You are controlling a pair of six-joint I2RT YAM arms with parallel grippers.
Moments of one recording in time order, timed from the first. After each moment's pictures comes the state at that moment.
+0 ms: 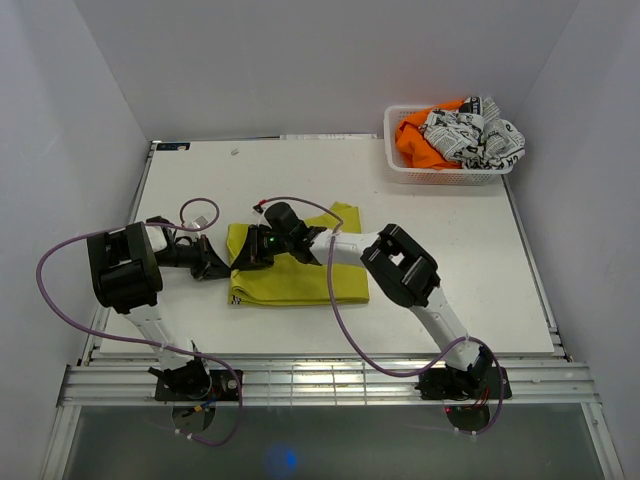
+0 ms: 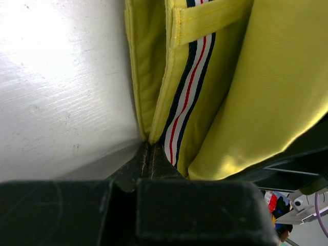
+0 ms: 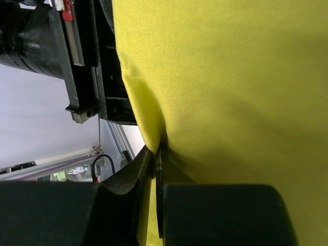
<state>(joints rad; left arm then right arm) 0.31 1.87 0.94 -0.60 0.91 0.09 0.96 2.33 1.64 0.21 -0.53 1.03</state>
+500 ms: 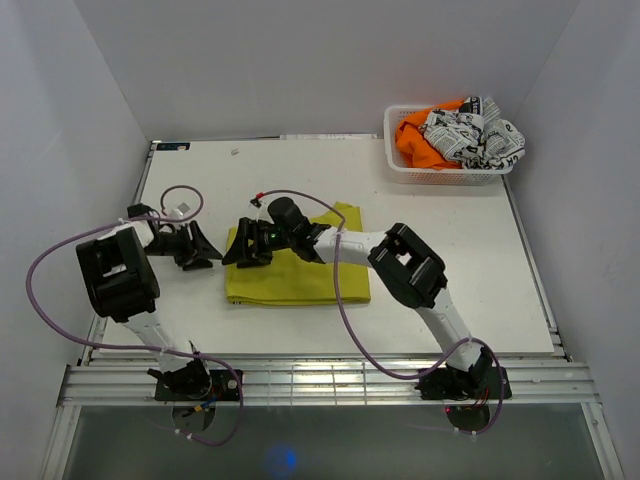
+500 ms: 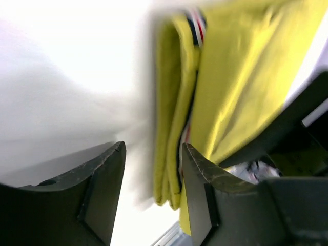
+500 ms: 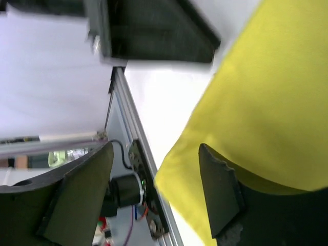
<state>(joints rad) 0.37 1.81 1.01 -0.63 0.81 0.07 0.95 2.30 1.63 0.28 -0.58 0.99</state>
